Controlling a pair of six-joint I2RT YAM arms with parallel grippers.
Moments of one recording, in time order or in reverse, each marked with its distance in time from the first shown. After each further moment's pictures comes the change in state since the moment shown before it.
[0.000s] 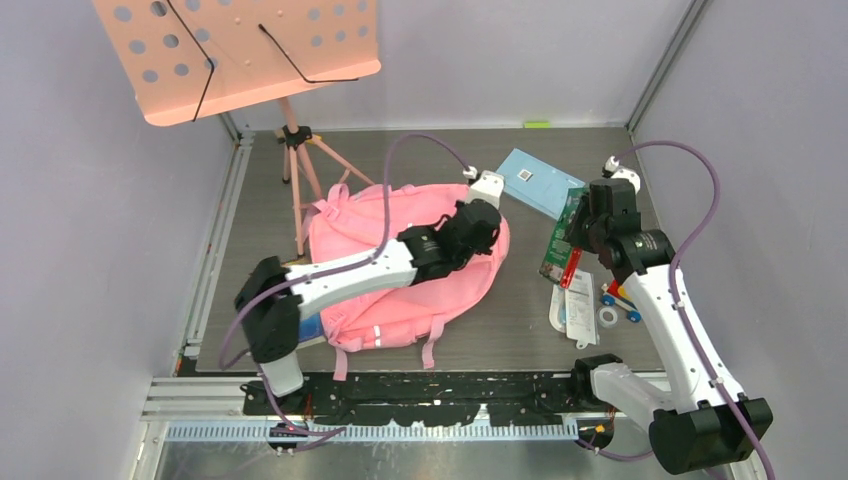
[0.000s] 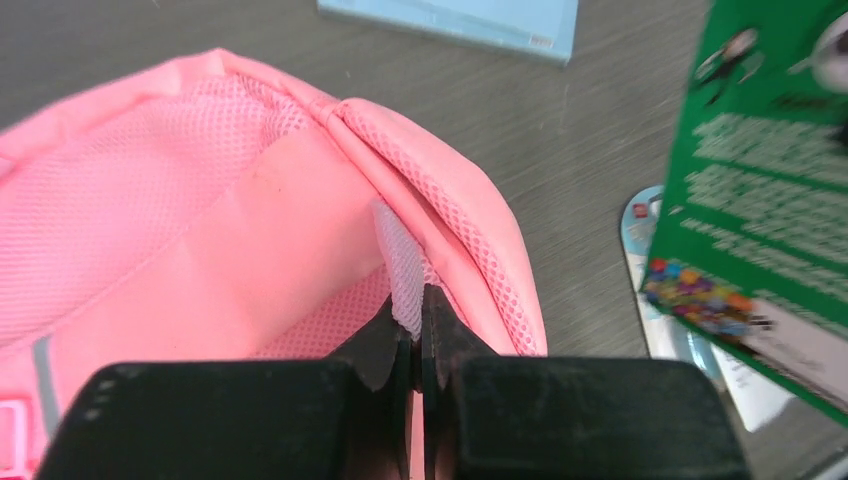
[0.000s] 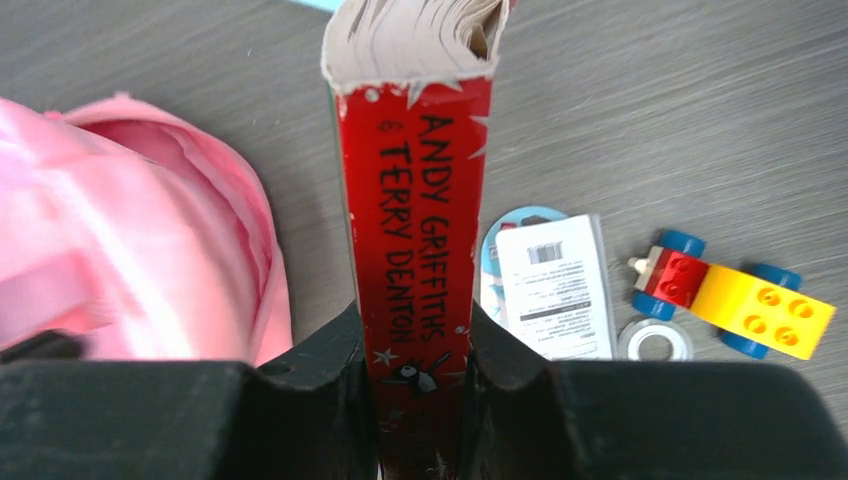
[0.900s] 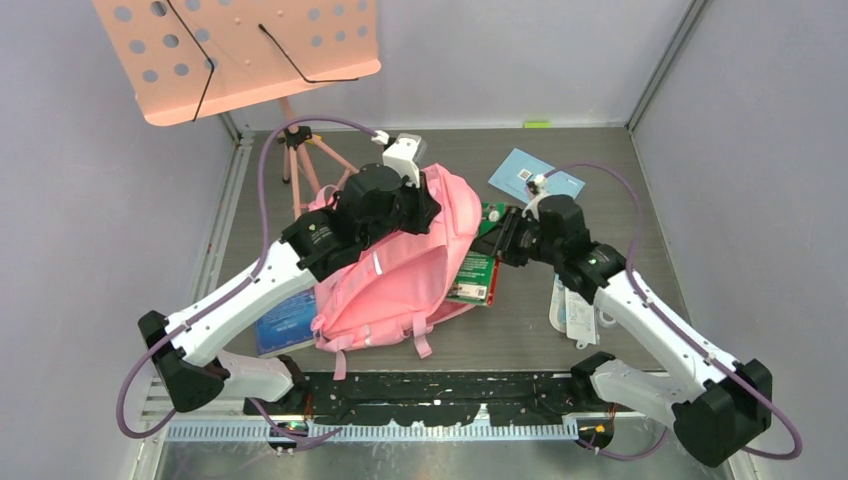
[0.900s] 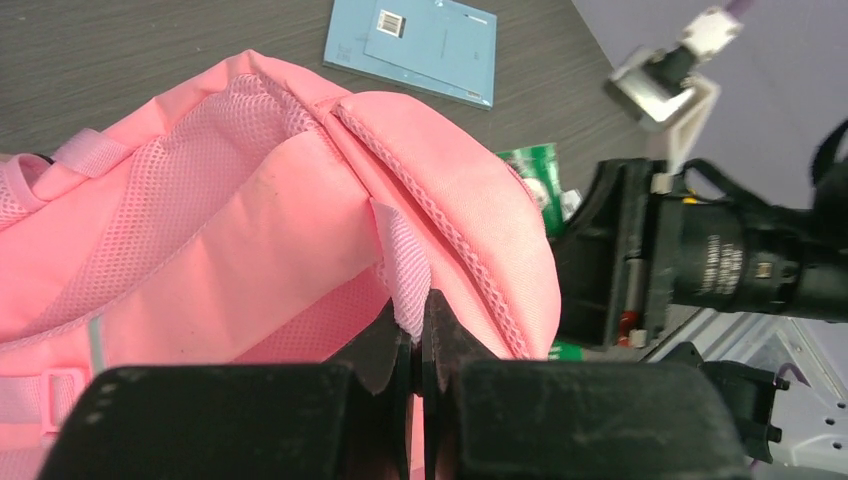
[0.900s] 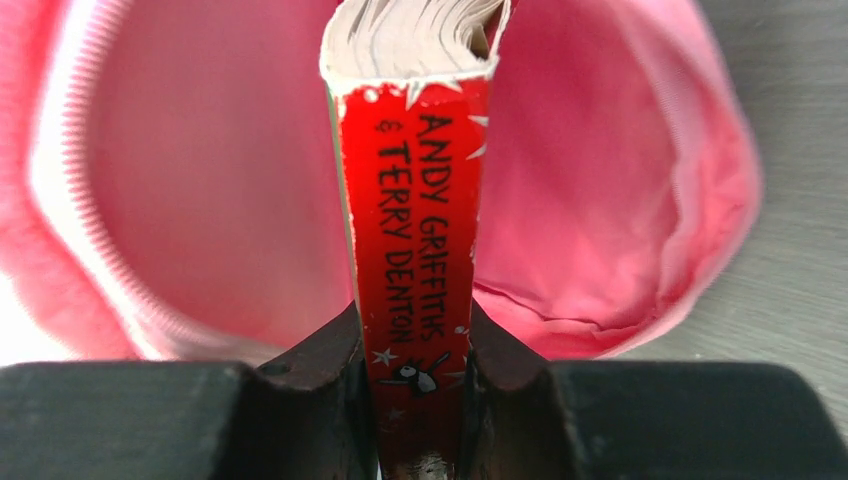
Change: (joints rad) left arm 0.178 -0.514 -0.047 -0.257 0.296 -0.008; right arm 0.286 0.007 -0.205 0.417 -0.545 0.407
